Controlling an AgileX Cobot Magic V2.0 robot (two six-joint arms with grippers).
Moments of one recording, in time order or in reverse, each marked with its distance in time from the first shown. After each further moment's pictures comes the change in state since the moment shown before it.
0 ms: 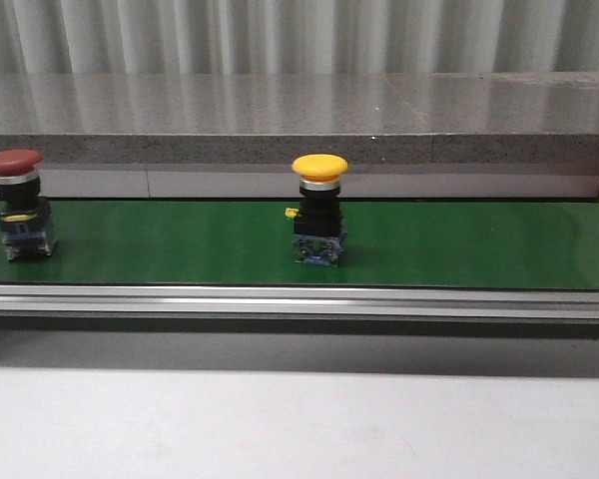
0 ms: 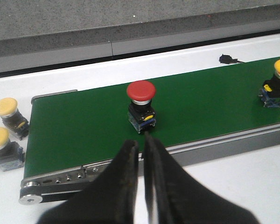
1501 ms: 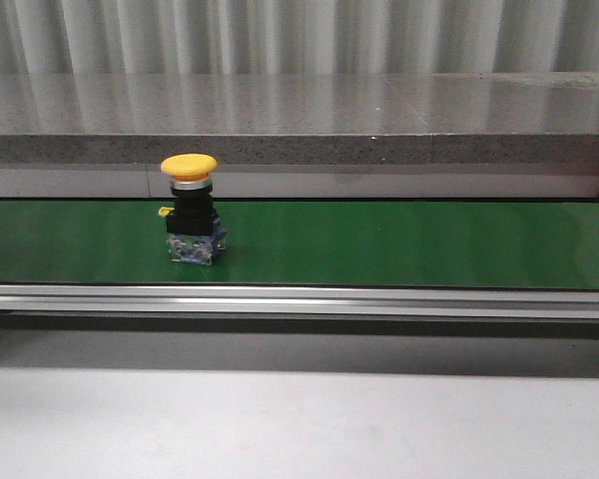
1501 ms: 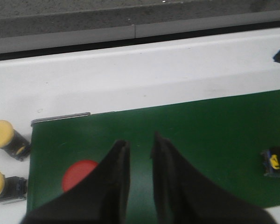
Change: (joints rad) left arm 0.062 0.740 -0.448 0.001 -0.025 0.000; right arm -0.188 -0.755 0.471 -0.036 -0.144 0.000
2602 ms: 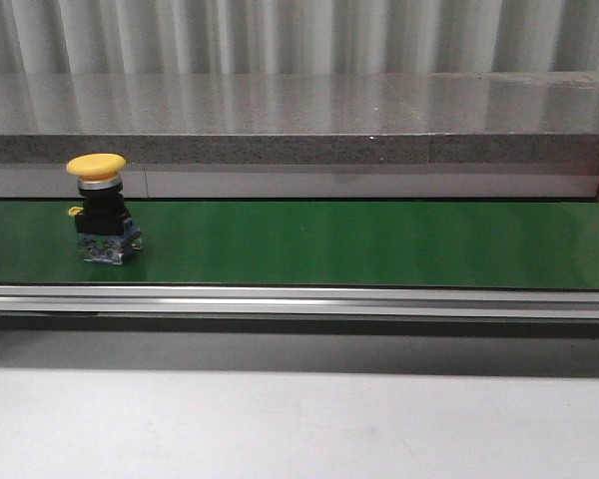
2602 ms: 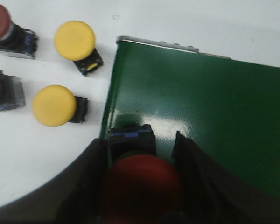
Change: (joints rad) left arm 0.274 0.347 -0.194 0.034 0.252 -0.076; right arm 0.000 0.000 0.000 0.000 0.000 0.000
